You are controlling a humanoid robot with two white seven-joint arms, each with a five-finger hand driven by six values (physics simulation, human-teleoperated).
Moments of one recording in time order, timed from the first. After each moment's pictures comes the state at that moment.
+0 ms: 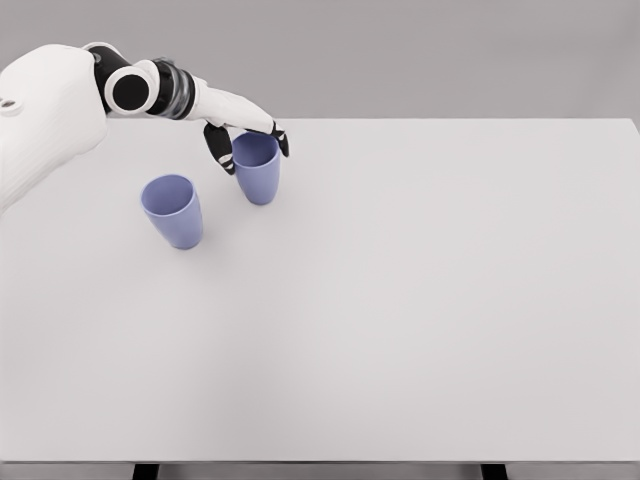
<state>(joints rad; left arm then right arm) -1.38 0.33 -1.47 -0.68 -0.05 -0.49 -0.61 0.00 0.00 -0.23 0.05 0.14 -0.08 0.04</state>
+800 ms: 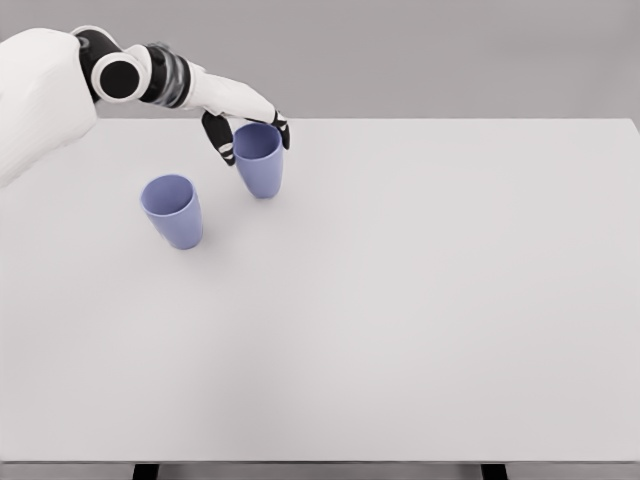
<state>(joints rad) -1.41 0.37 -1.46 -0.76 -0.05 -0.50 -0.61 0.00 0.00 -0.23 0.05 0.14 -0.08 0.04</state>
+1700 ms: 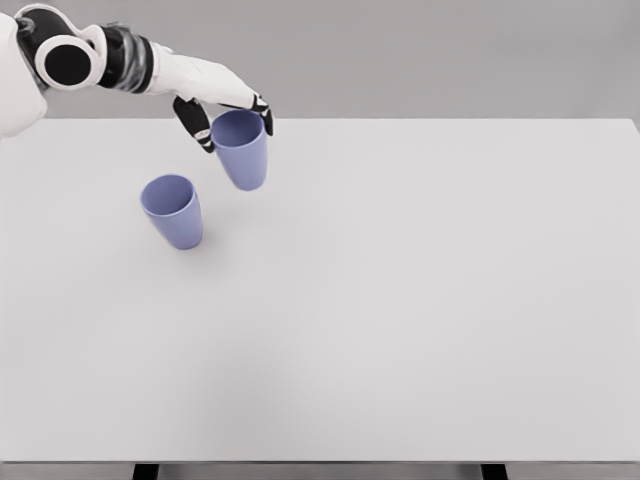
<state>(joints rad) -1.44 0.52 -1.44 -0.96 -0.04 -0.50 -0.61 0.00 0.00 -0.23 0.05 0.14 -0.08 0.04</state>
